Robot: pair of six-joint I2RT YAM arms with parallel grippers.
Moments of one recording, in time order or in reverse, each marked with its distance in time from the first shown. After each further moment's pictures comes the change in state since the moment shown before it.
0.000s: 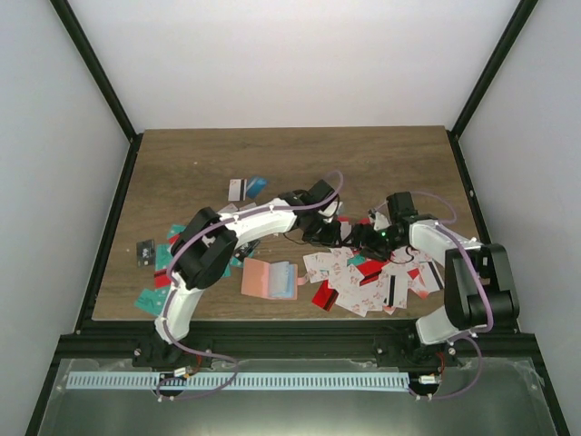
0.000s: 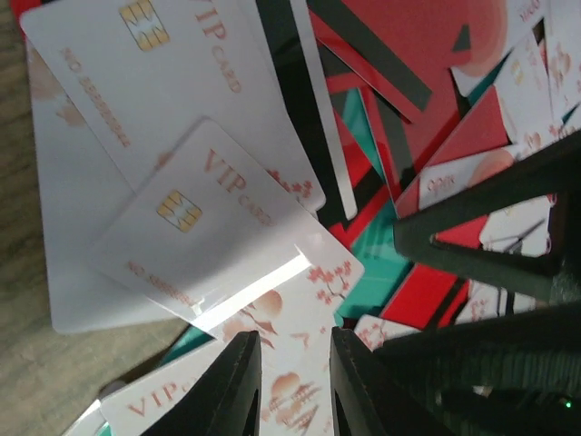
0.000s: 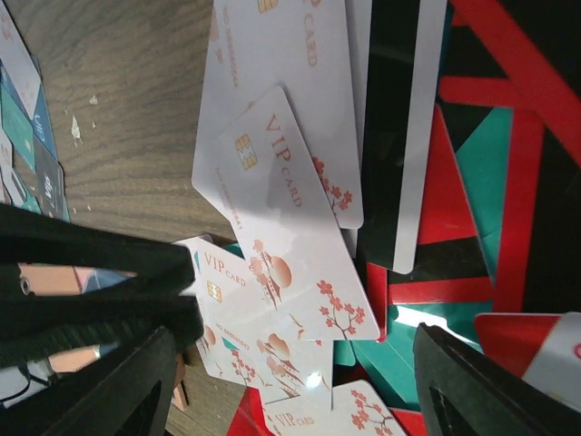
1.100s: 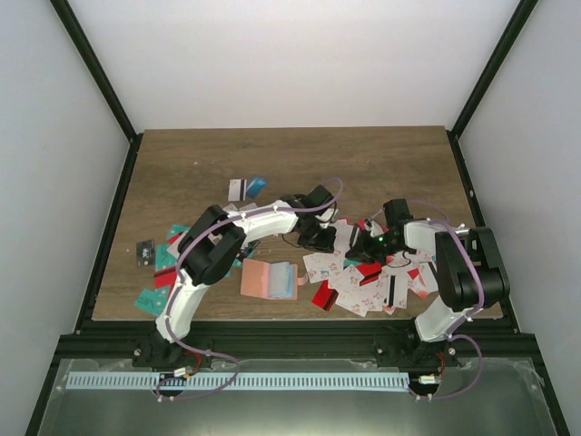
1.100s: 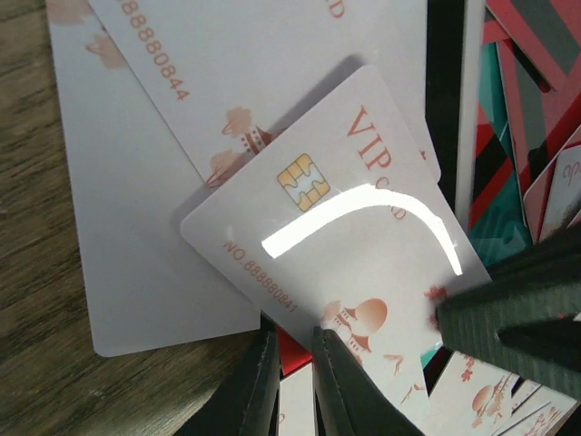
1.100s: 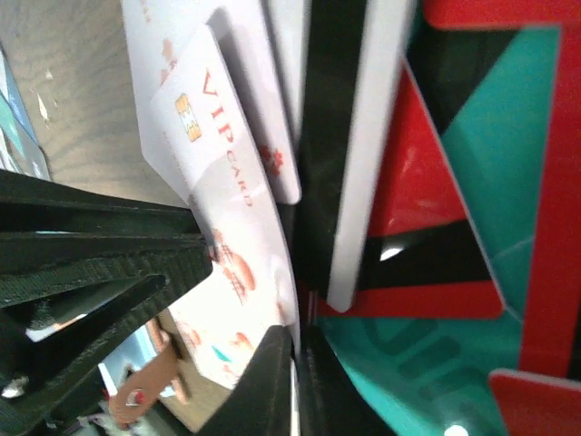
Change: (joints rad) left arm 0.020 0.083 0.006 -0.031 -0.012 0.067; right arm -0.005 0.140 -0.042 0.097 -0.110 0.018
